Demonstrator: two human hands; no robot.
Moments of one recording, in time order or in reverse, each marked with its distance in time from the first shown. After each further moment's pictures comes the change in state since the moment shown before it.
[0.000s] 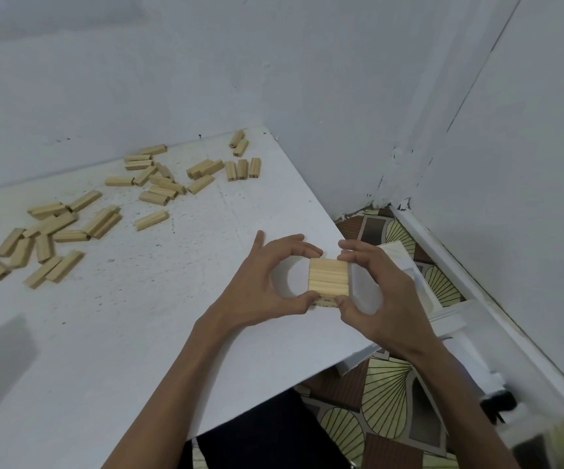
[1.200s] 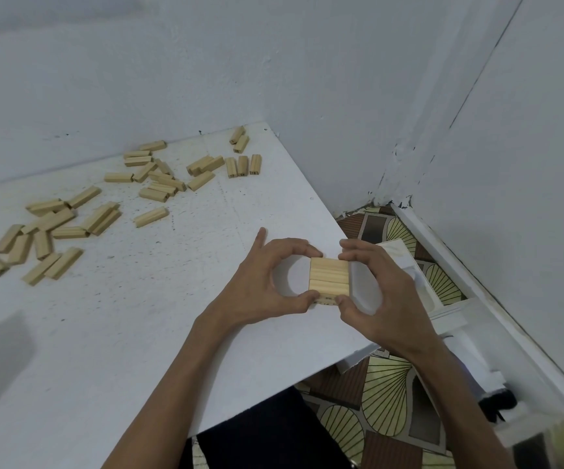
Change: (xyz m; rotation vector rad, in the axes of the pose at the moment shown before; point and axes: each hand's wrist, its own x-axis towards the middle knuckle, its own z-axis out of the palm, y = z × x) left_hand 0.000 0.001 0.000 0.020 -0.022 -0.014; right_hand -0.002 0.003 0.001 -0.024 -0.023 0.011
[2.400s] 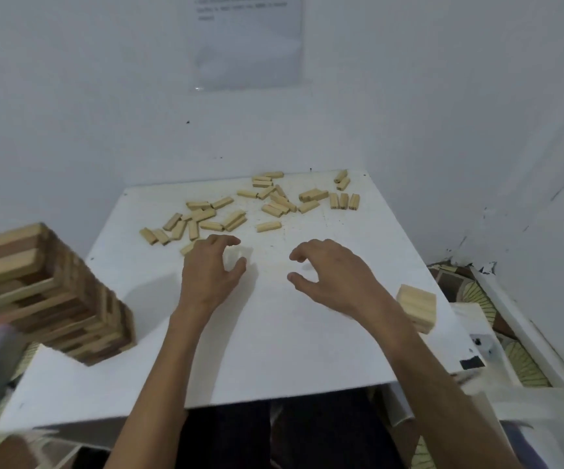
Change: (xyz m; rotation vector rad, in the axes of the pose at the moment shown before) left_hand -0.131 -0.037 -0.141 0.585 0.615 -0.555; right_hand 0.090 -0.139 0.100 -0.368 -0.398 -0.232
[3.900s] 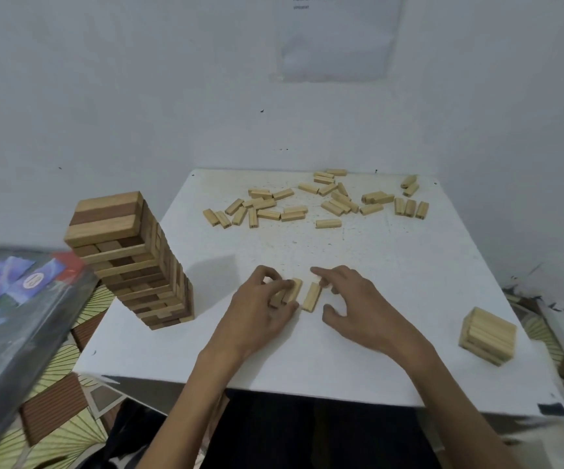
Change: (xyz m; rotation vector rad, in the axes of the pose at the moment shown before) left_hand -0.082 -0.020 -0.017 -0.128 -0.143 0.015; right_hand 0.000 -0.018 0.063 0.291 -0.187 -0.095
